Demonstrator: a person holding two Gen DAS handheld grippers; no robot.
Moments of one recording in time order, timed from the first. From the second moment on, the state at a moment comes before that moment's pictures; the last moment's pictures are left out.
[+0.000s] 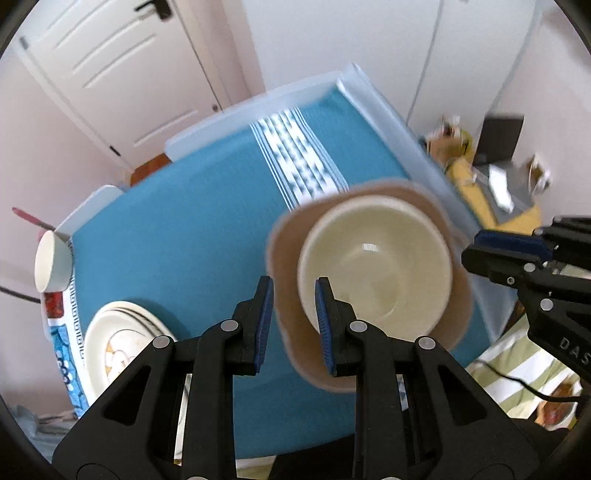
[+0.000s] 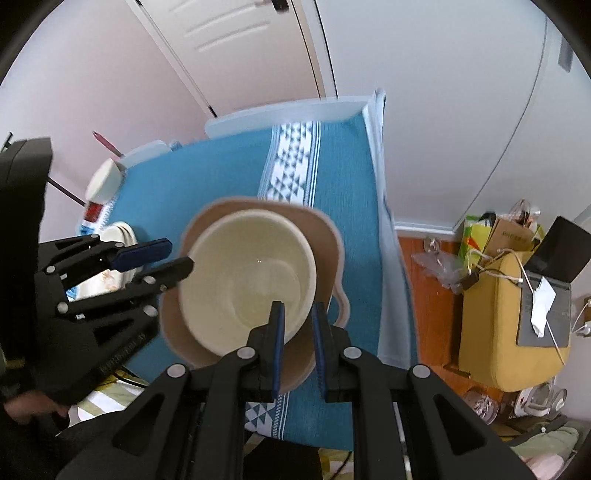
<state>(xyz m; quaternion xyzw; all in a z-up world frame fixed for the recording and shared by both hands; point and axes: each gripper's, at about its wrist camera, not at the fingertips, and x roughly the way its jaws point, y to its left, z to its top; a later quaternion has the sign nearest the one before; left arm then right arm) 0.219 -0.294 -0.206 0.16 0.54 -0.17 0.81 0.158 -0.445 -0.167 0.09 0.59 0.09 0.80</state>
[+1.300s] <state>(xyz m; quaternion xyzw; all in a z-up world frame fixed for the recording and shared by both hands) 0.298 0.163 -0.196 -0.29 0.46 0.17 0.82 0.435 -0.046 -0.137 -0.05 0.55 0.39 0.73</state>
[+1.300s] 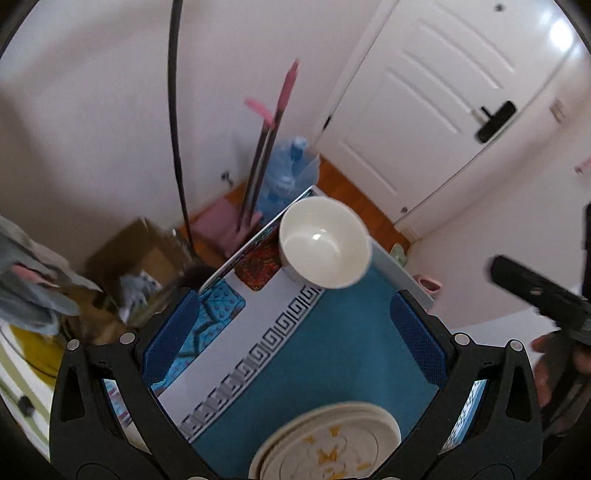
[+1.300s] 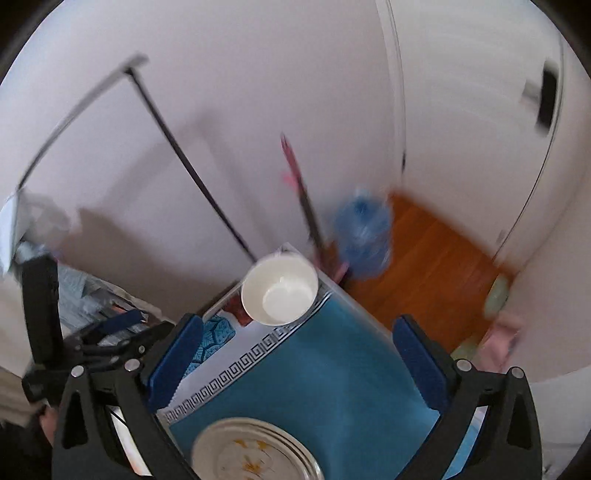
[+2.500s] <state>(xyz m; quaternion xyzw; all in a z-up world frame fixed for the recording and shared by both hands) 0.379 0.170 -0.279 -0.24 0.49 0.12 0.83 0.457 0.009 -0.263 -0.02 0.61 0.37 0.70</state>
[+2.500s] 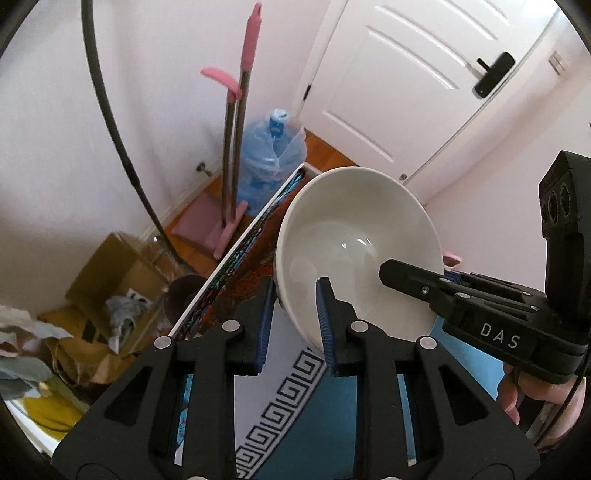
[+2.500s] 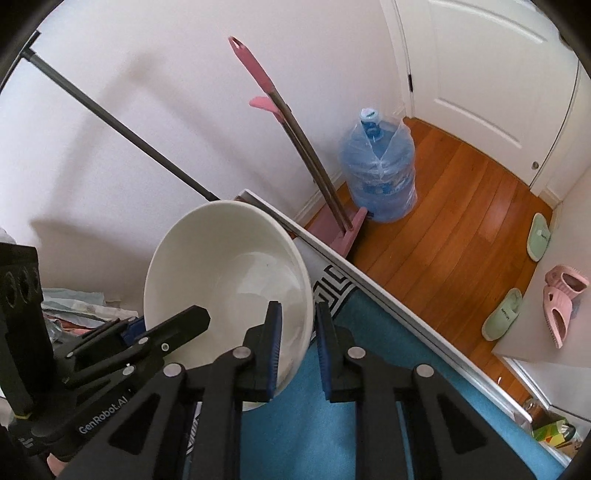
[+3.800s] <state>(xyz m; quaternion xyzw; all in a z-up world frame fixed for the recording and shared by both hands) 0.209 -0.209 -0.152 -0.11 0.51 -0.14 0.84 0.199 -0.373 -0.100 0.09 0.54 0.15 0.82</state>
